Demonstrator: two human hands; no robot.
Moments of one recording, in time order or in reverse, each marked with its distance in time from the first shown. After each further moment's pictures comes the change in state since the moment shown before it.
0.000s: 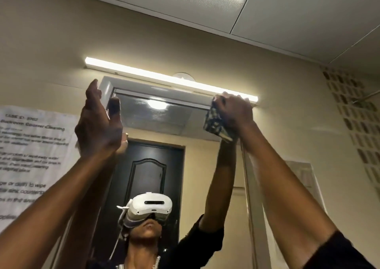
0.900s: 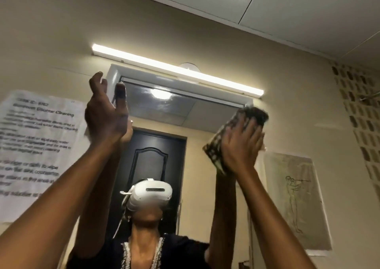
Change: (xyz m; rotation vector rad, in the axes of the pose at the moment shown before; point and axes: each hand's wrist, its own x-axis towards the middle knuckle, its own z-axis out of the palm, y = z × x) left_hand 0.000 0.004 -0.004 -0.089 0.028 -0.091; right_hand -0.122 -0.036 -0.013 0.048 -0.102 0.382
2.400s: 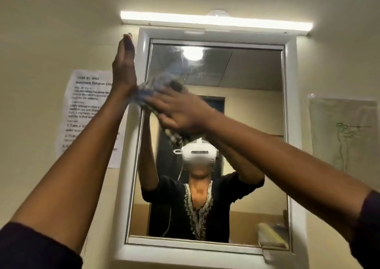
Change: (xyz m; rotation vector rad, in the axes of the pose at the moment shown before) left_hand 0.030 -0.002 -0.040 -0.257 -0.341 -0.213; right_hand -0.053 -0.139 0.027 0.213 -0.318 -1.232
